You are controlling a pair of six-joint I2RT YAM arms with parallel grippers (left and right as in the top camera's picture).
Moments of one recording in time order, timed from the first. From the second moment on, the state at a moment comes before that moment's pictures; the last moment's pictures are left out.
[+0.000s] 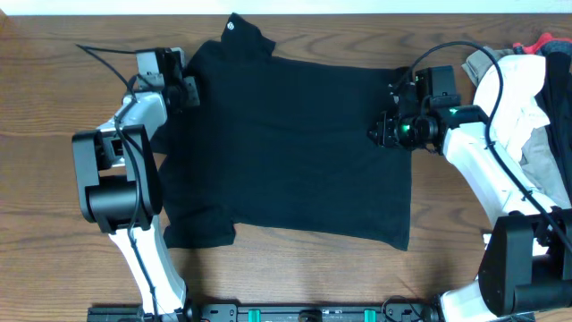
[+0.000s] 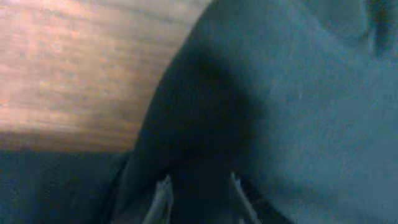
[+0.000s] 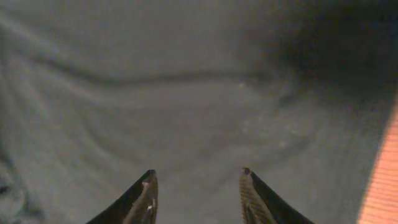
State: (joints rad) left arm 0.11 2.18 1.46 -0.25 0.20 -0.10; right arm 0.13 1.69 1.16 -0.62 -0.32 0.24
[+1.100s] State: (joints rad) left arm 0.11 1.49 1.57 -0.97 0.20 -0.12; right arm -0.09 2.12 1.28 -0.11 -0.21 0.29
